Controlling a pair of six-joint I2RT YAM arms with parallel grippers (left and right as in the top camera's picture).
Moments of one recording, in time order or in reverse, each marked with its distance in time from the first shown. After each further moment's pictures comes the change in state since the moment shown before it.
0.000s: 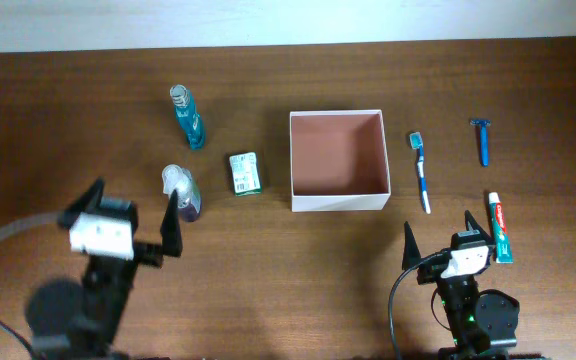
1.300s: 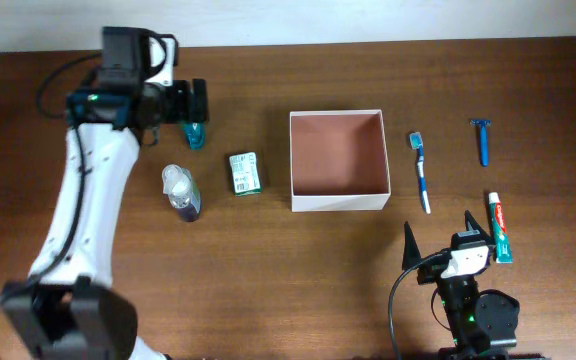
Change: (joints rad) left arm -0.121 1.283 0.995 -0.565 -0.153 -0.157; right arm 0.000 0.000 0.000 0.000 0.000 0.000
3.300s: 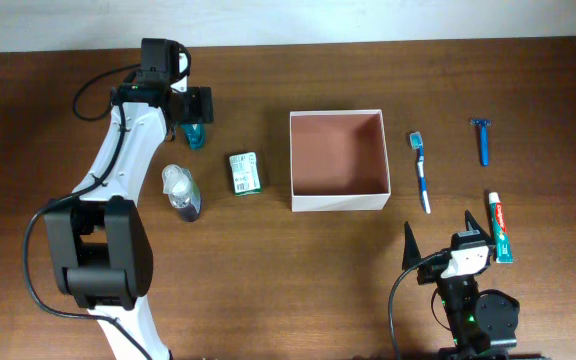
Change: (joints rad) left arm 0.003 0.282 0.001 0.197 -0.133 -0.037; right arm 0.000 0.000 0.000 0.000 0.000 0.000
